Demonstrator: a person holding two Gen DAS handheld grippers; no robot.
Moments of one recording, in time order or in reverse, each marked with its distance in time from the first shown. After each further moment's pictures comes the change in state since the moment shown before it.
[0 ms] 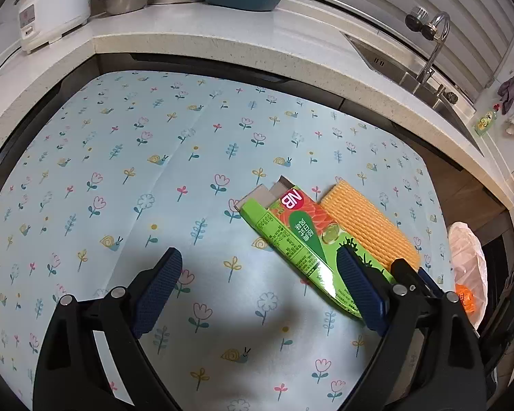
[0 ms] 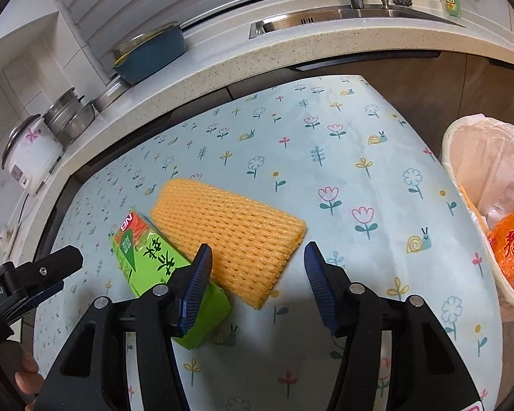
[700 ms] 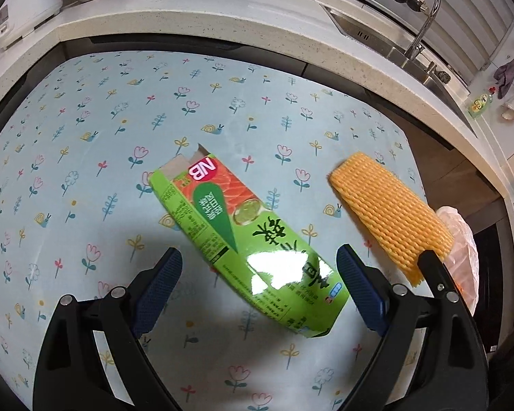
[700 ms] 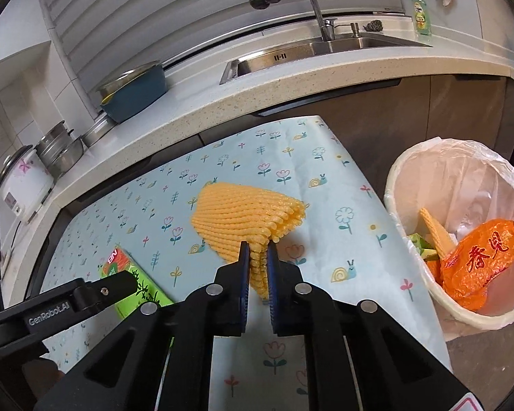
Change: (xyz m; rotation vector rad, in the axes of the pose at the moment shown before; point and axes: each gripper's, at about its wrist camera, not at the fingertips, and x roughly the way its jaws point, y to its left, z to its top) left arm 0.031 -0.067 -0.008 0.011 0.090 -0.030; right arm -0.042 -0.039 0.011 0.052 -0.148 -0.054
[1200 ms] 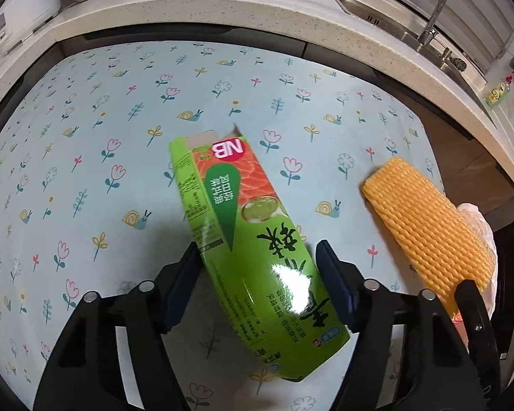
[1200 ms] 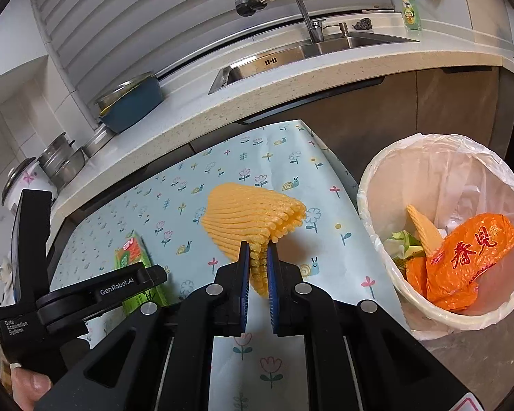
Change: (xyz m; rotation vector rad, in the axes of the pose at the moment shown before) left arm 0.028 -0.026 -0.002 0.016 0.019 0.042; right arm -0.017 -0.027 0.000 0.033 -0.010 0.022
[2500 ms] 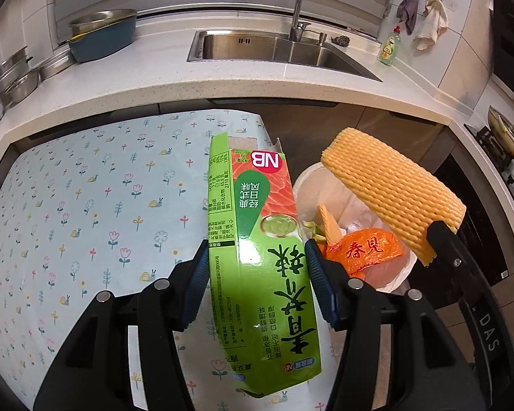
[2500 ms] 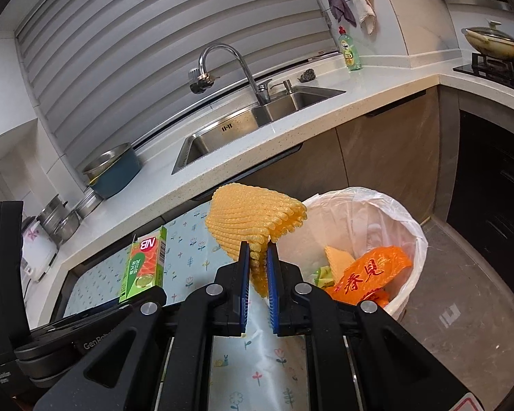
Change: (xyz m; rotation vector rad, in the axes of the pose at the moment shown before) left arm -0.113 -0.146 -0.062 0.321 -0.130 -0.131; right arm -0.140 -0.092 0.023 0.111 -0.206 -0.069
